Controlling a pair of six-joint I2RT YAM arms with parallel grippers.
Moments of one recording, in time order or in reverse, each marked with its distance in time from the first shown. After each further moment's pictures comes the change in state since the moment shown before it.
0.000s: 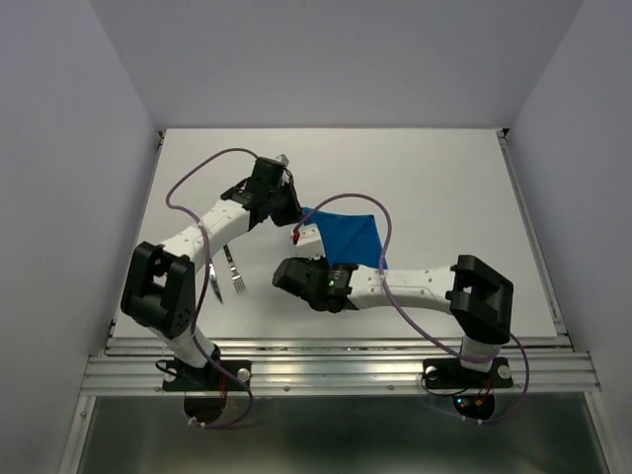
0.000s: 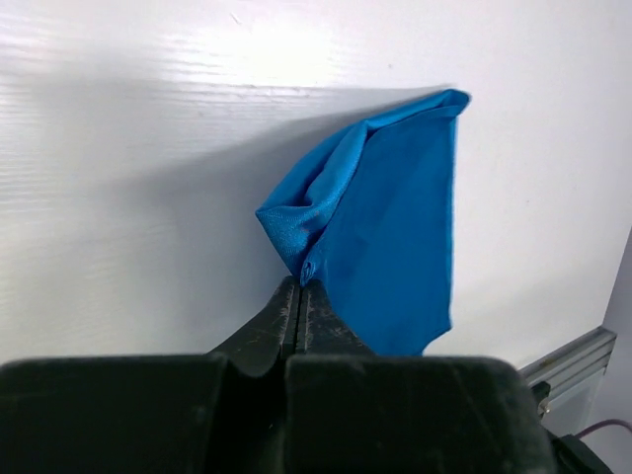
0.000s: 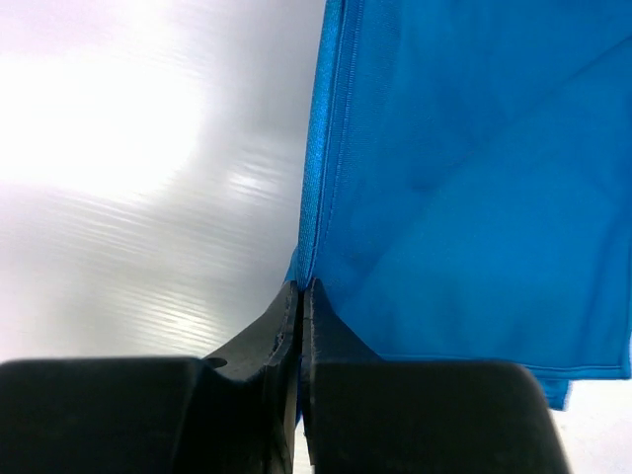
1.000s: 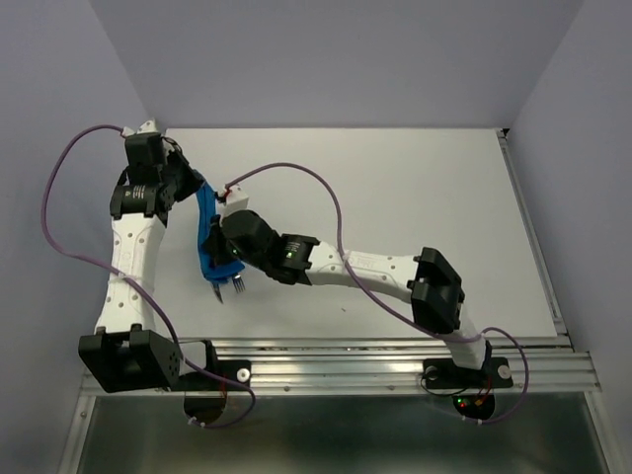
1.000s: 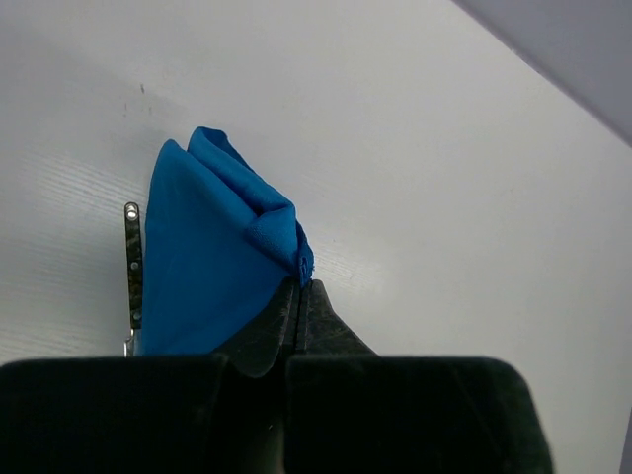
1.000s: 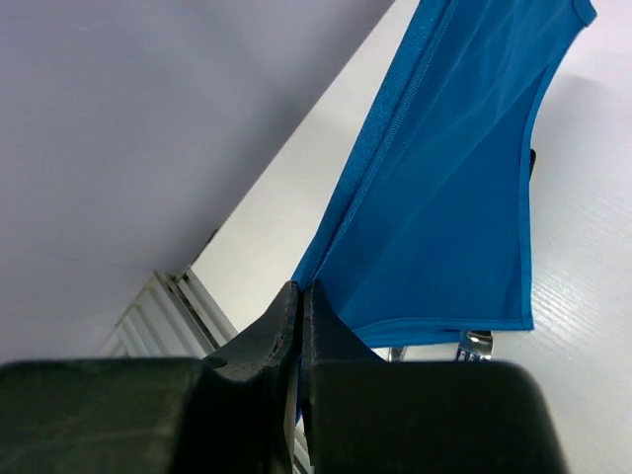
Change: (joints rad) left arm 0.562 -0.390 0.156 -0.321 -0.074 0.182; right arm -0.013 0.335 0.691 0.393 -0.536 -0.162
